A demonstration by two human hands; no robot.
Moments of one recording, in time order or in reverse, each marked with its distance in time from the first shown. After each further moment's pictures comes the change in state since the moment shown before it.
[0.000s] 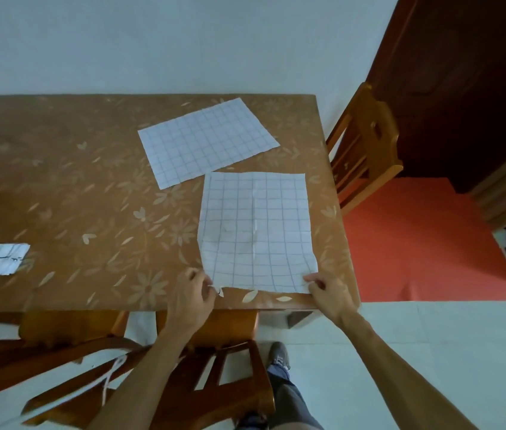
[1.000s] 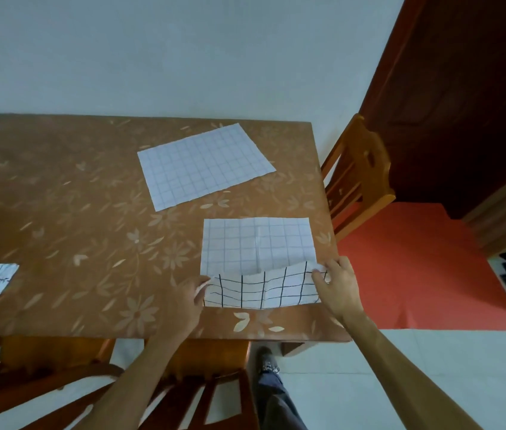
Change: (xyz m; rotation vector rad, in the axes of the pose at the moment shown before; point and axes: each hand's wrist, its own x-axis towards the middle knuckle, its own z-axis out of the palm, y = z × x) left_hand 0.043 0.010 -0.003 -0.175 0.035 -0.033; right_hand 0.052 -0.017 -0.043 -0.157 0.344 -0.261
